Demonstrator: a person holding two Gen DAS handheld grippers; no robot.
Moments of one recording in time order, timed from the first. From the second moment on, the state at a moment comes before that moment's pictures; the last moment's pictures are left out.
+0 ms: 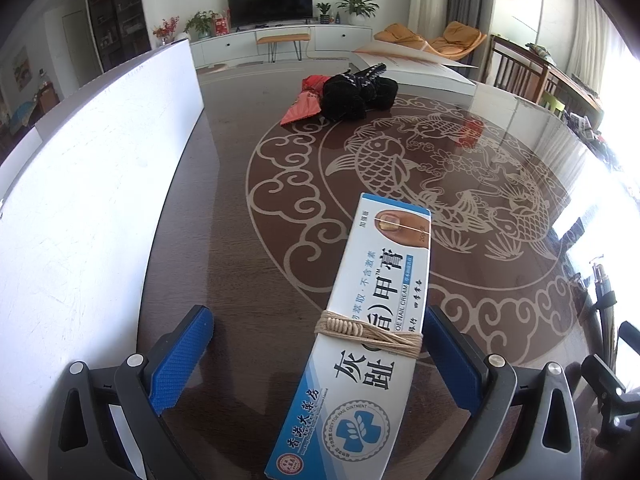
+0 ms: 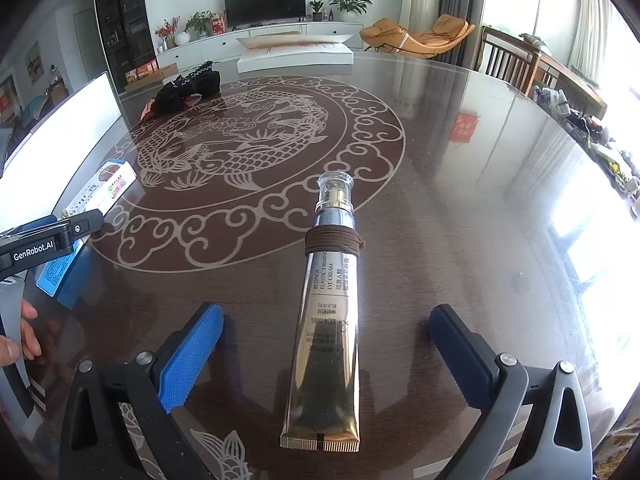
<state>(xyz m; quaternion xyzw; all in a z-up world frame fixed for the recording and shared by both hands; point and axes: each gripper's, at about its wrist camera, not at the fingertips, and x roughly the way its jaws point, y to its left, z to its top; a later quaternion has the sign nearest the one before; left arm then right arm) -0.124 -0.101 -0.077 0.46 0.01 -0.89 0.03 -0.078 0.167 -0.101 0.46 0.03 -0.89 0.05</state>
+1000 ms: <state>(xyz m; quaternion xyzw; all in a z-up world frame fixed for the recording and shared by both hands) -0.071 -0.085 -0.060 0.44 0.04 -0.89 -0.06 -0.130 0.209 -0.070 0.55 -0.03 -0.83 0.10</state>
